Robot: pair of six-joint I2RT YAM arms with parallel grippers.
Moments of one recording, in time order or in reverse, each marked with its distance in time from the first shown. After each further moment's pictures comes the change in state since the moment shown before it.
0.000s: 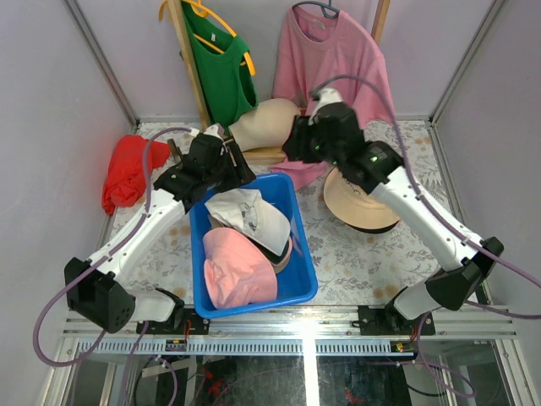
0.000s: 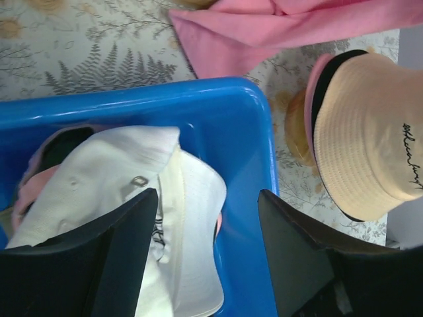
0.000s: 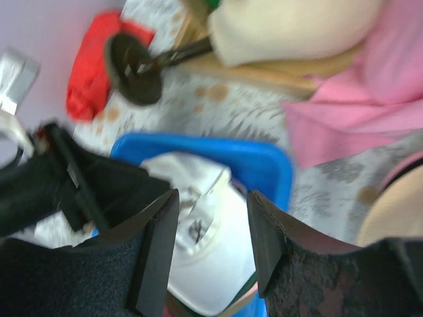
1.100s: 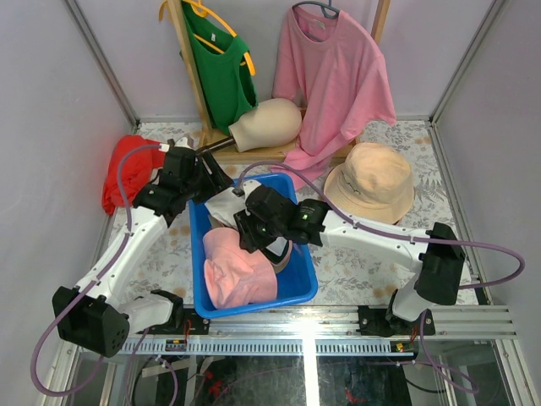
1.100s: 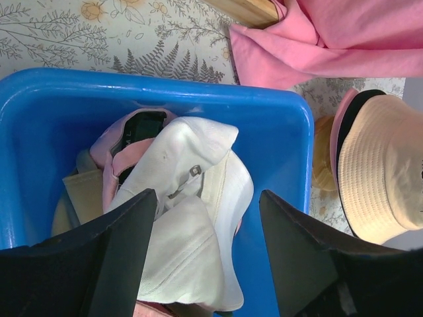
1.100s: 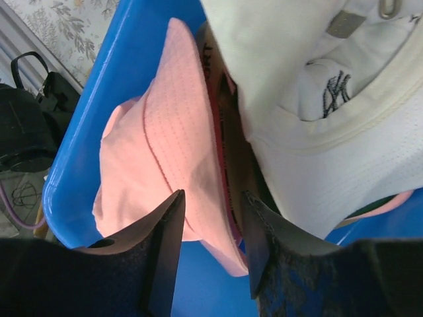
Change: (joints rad) left arm 0.159 -0.182 -0.185 0.005 0.014 -0.060; right arm 0.478 0.111 -0.330 0.092 -0.130 -0.003
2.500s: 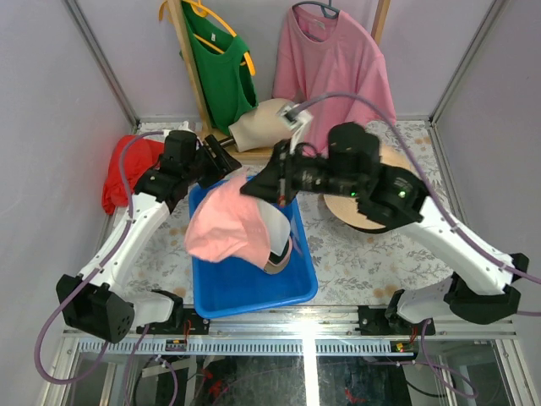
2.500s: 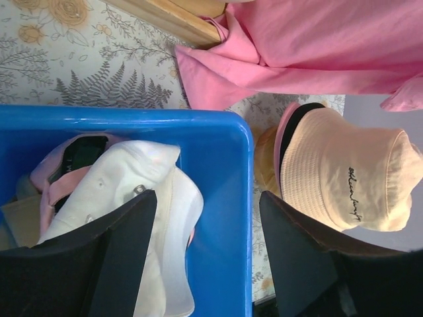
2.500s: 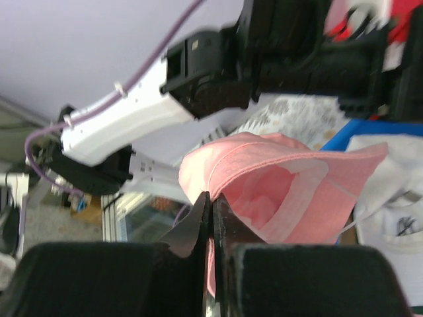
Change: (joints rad) left arm 0.005 0.078 0.141 0.012 0.080 -0.071; right arm -0.058 -0.213 0.417 -0.026 -0.270 0.063
